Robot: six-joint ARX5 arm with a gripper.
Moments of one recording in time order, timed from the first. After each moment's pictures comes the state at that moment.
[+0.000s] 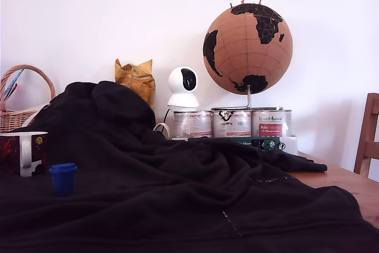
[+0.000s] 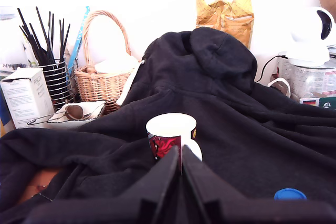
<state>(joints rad) 0.00 0.00 0.02 -0.01 0.00 -0.01</state>
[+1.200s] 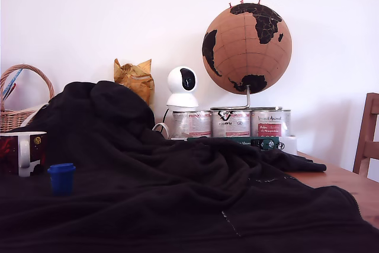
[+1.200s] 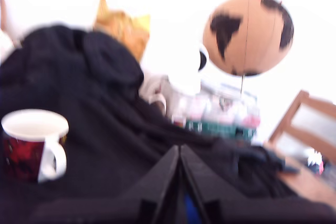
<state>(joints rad) -0.13 0.36 0.04 0.26 0.32 -0.27</state>
